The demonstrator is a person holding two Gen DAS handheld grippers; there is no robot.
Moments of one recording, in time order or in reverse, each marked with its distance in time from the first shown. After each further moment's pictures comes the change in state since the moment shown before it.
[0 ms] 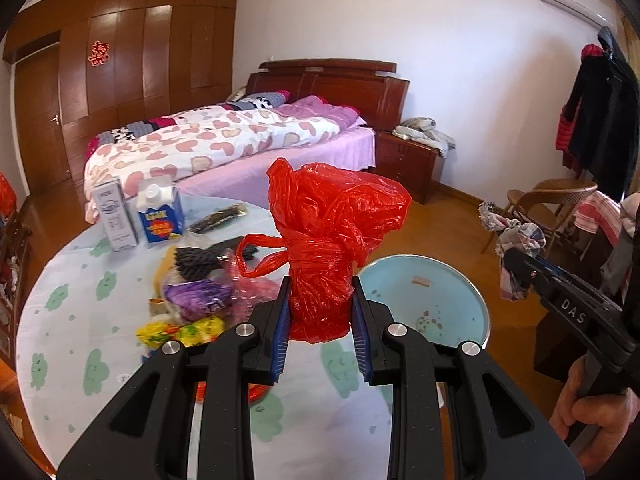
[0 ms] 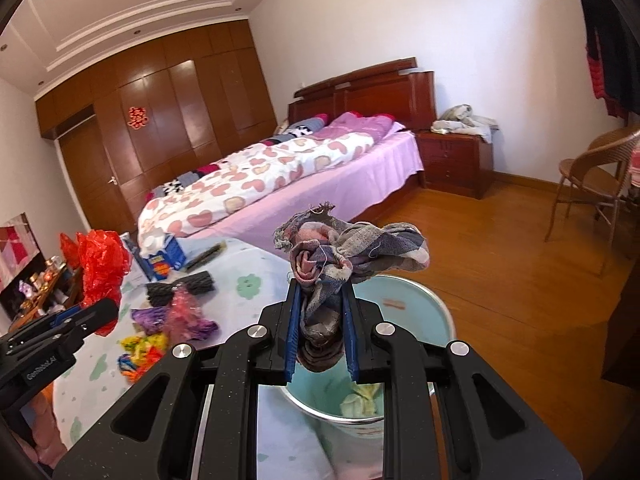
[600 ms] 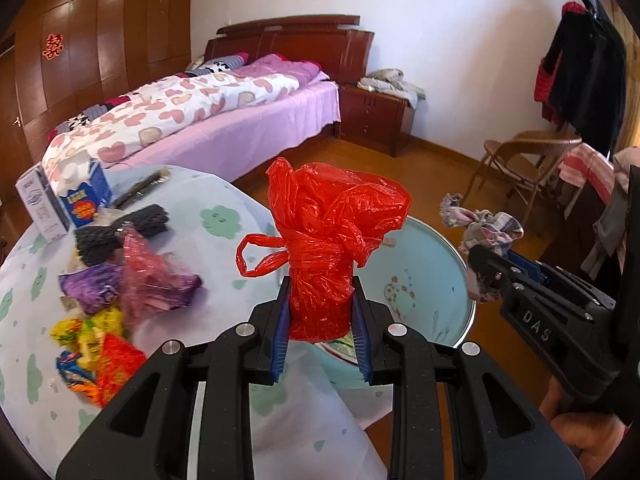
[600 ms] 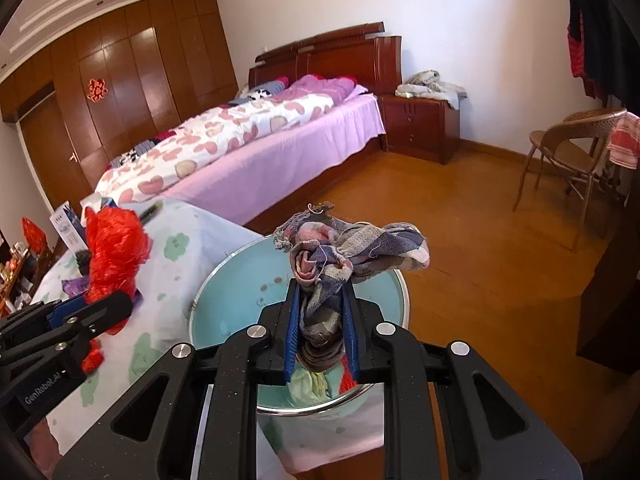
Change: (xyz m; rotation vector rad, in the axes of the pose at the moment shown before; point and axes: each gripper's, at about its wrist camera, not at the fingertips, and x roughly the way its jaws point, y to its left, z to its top) left arm 0.084 -0.066 -0.018 0.086 0.158 -0.091; right arm 0.049 -0.041 -0.026 0.009 0.141 -0.131
